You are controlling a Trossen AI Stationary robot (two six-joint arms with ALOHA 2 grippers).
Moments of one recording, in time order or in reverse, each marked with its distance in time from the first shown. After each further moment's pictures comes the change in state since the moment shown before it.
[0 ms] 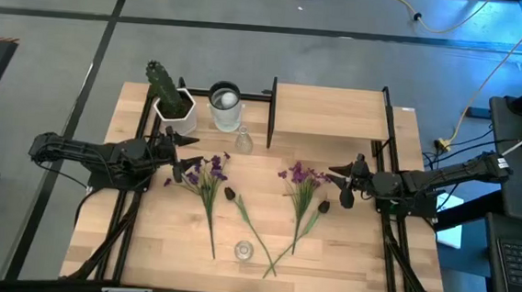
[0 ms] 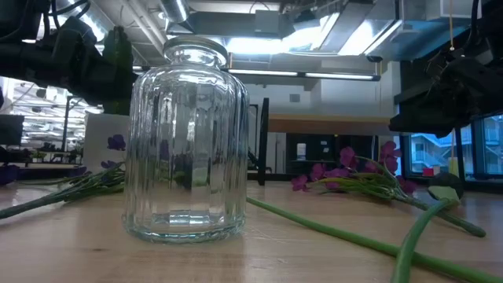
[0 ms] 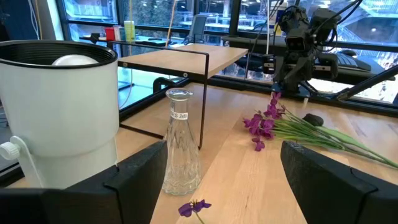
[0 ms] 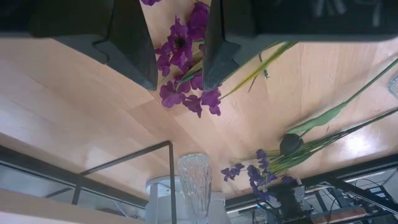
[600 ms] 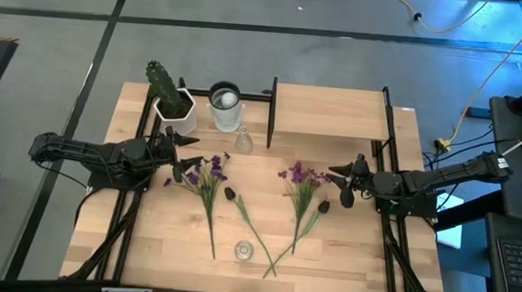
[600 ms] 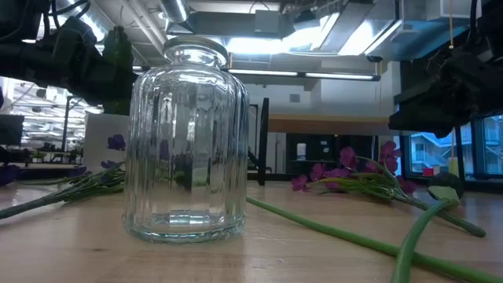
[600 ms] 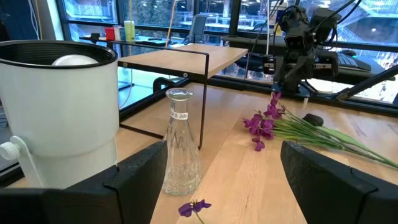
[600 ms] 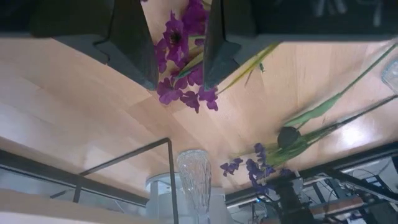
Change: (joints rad) left arm 0.000 0.000 0.000 0.000 0.000 0.000; right arm 0.000 0.000 0.000 0.023 0.000 0.030
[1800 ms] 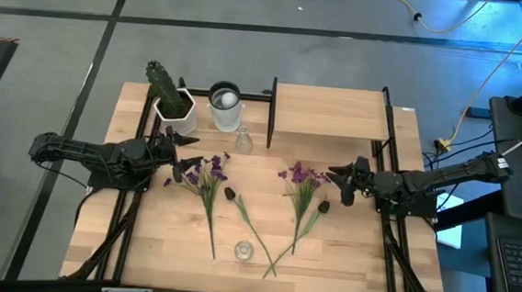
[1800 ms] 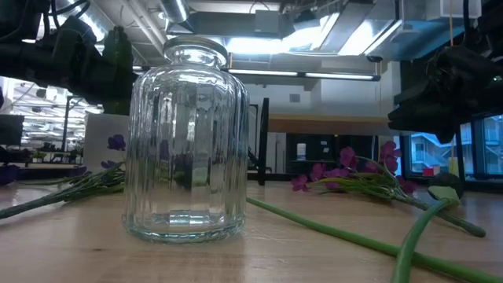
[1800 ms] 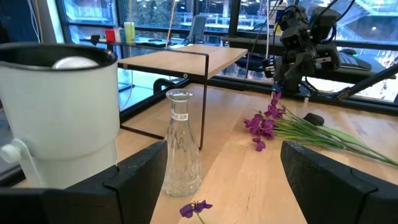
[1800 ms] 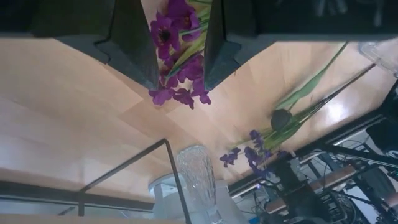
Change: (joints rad) left arm 0.000 0.000 0.000 0.006 0.000 0.020; right arm 0.000 0.000 0.000 0.006 0.004 0.161
